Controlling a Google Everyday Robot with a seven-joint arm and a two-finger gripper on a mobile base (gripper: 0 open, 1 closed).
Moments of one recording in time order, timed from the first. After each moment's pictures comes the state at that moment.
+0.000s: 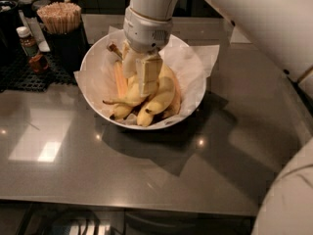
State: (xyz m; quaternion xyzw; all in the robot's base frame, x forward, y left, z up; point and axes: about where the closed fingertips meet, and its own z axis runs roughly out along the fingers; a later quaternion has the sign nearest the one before) arm 0.531 0.047 0.914 -0.87 0.47 0.09 0.09
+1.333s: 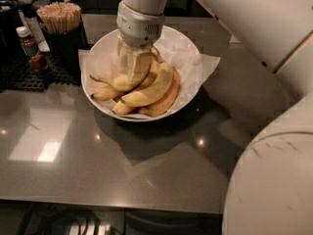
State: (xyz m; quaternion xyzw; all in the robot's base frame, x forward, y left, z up) arm 0.555 0.064 0.916 -0.88 0.45 0.09 0.10
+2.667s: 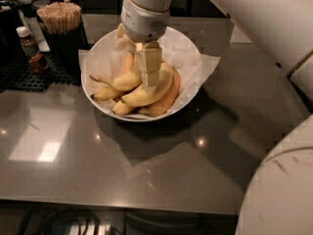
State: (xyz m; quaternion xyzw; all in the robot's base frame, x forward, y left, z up) arm 0.560 0.056 0.927 -0.87 0.47 0.07 0.12
